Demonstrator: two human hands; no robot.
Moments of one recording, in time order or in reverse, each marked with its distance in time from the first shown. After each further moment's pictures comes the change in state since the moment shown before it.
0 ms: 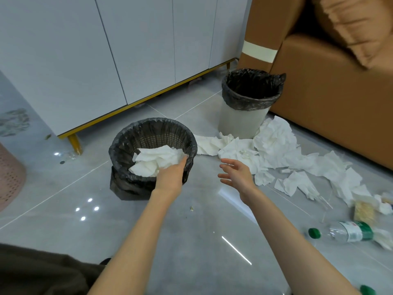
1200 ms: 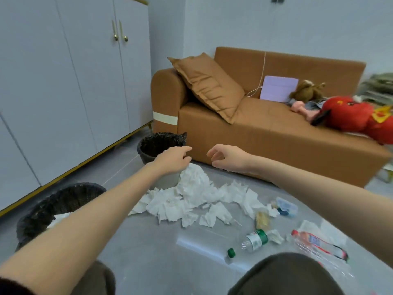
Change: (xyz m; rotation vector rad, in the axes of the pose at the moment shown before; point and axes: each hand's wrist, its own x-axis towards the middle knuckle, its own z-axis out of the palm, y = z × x) left_hand 0.002 0.248 -0.220 -0.226 -0.037 0.560; right_hand -0.122 -0.236 -0.217 -1.071 -0.008 -0.336
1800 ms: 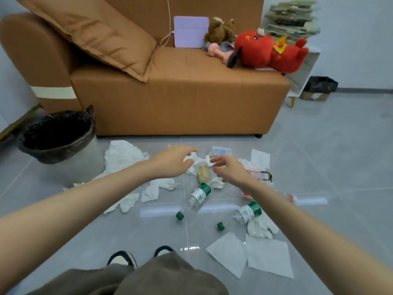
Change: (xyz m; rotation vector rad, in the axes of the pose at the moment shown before) left_hand 0.035 0.155 0.139 0.121 -0.338 0.477; right_hand -0.127 0.200 0.083 0.578 0.443 0.593
